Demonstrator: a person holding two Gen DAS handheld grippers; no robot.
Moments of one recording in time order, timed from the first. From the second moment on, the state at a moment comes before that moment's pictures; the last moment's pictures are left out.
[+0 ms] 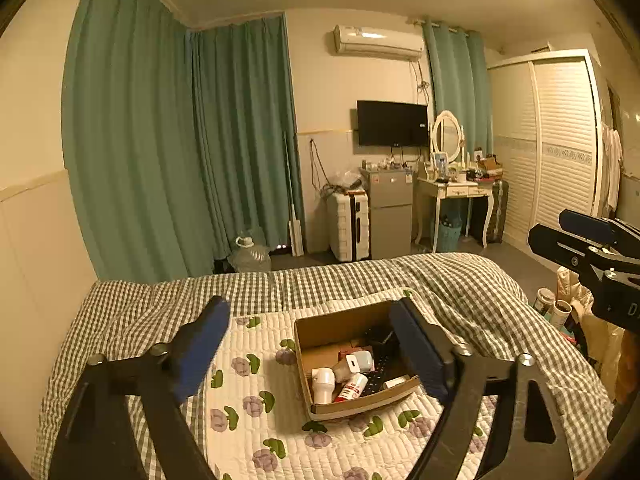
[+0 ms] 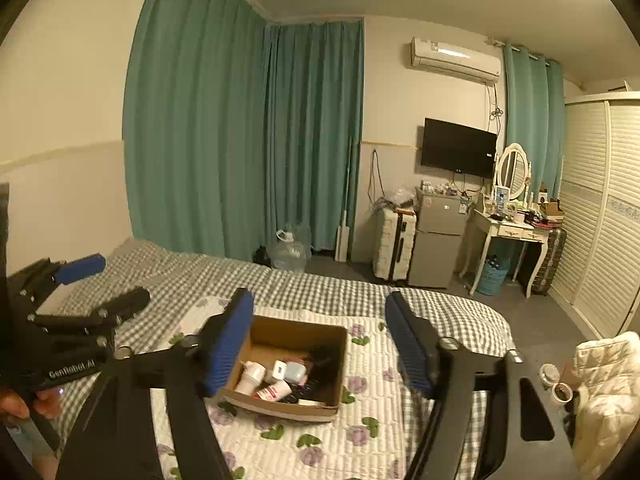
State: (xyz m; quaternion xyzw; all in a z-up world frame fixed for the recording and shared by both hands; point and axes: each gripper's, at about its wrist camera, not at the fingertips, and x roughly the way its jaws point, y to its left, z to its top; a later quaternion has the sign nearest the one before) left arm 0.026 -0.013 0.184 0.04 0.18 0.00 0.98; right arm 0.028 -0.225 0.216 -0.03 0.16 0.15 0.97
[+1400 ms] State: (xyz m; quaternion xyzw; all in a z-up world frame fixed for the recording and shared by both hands) left arm 0.042 -0.002 0.021 0.02 0.21 0.02 0.98; right arm 0.072 -0.204 0.027 -0.04 0.21 0.12 0.97
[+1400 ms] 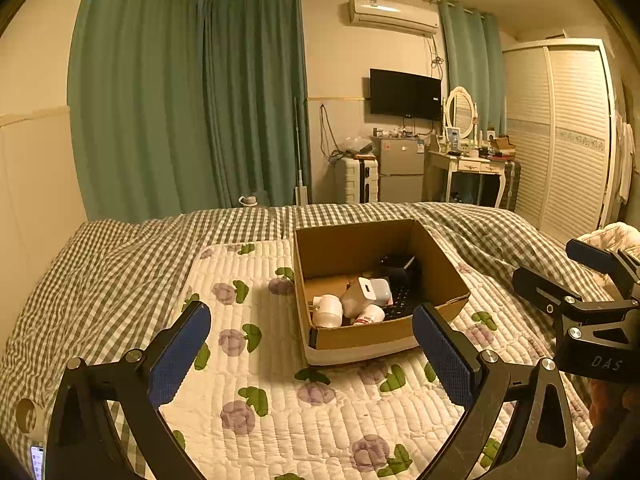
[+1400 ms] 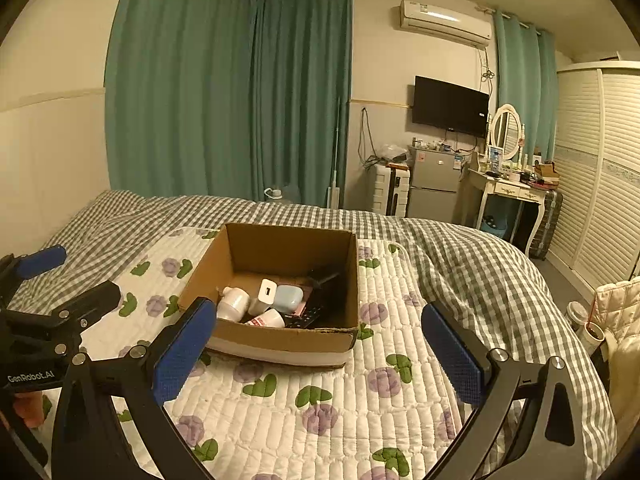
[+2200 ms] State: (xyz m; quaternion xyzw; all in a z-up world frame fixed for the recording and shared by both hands) left arm 0.043 -0.002 0.022 0.00 0.23 0.01 0.97; right arm 0.078 -0.206 0.025 -0.03 0.22 0.11 0.97
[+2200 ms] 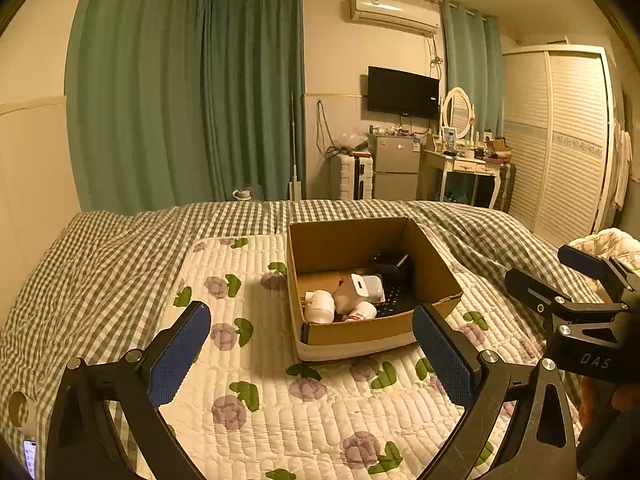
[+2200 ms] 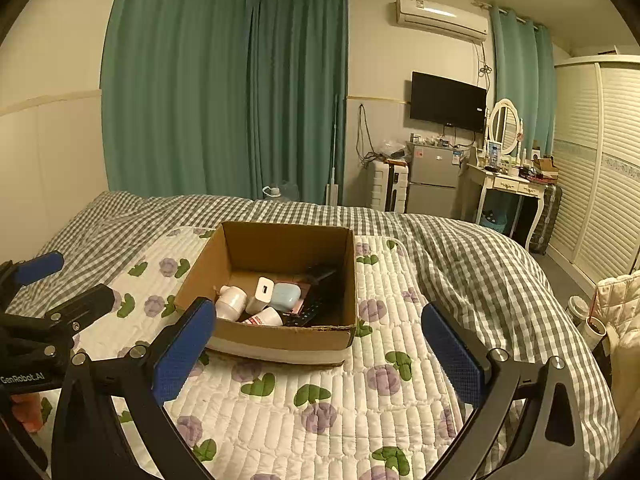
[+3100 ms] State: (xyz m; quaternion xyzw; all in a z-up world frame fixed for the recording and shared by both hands) left arm 0.039 -0.003 0.023 0.00 0.22 0.01 0.97; right arm 0.079 -0.203 0.020 -0.04 0.22 0.11 0.97
